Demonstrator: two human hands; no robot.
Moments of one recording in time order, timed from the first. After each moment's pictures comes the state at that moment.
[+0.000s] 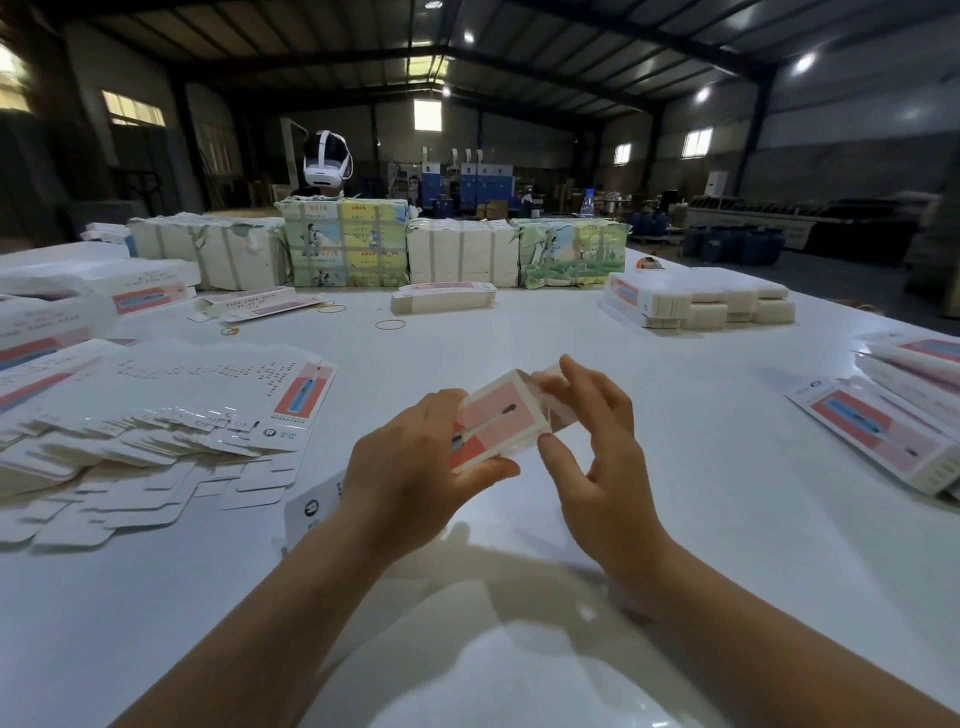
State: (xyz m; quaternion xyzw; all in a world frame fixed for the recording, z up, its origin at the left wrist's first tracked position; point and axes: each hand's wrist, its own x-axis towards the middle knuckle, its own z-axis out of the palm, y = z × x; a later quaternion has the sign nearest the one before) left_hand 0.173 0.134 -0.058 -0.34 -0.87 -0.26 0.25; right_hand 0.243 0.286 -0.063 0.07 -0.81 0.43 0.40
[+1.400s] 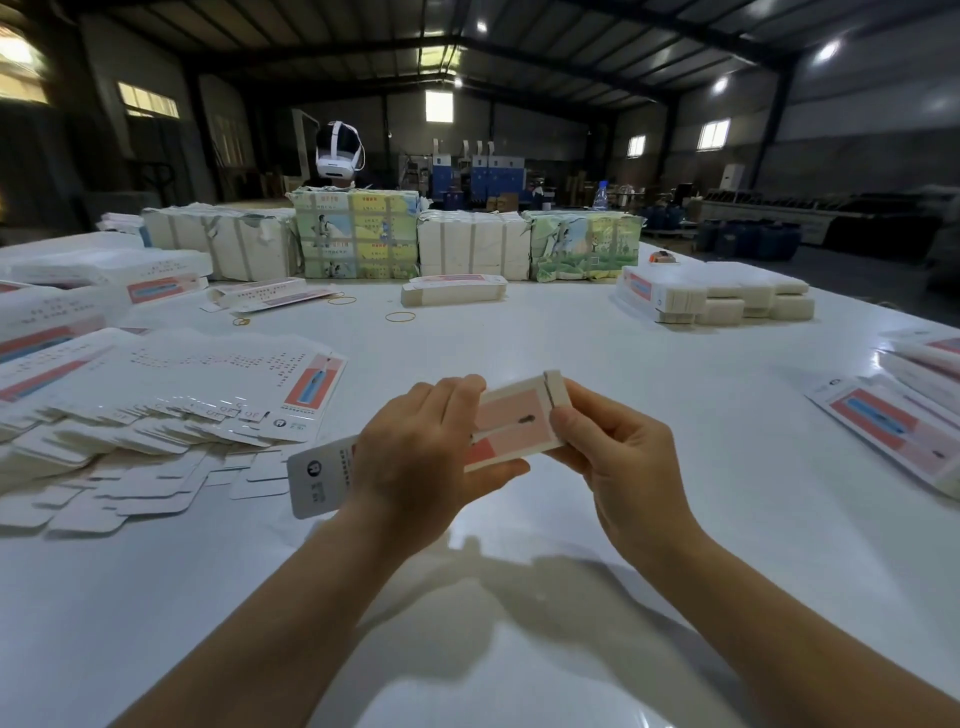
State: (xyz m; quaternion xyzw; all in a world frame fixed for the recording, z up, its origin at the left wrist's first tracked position) left_hand 0.174 0.135 -0.055 -0.38 -0.81 -0.18 0.41; right_hand 0.242 0.289 -0.052 0.06 -0.64 0.72 0.27
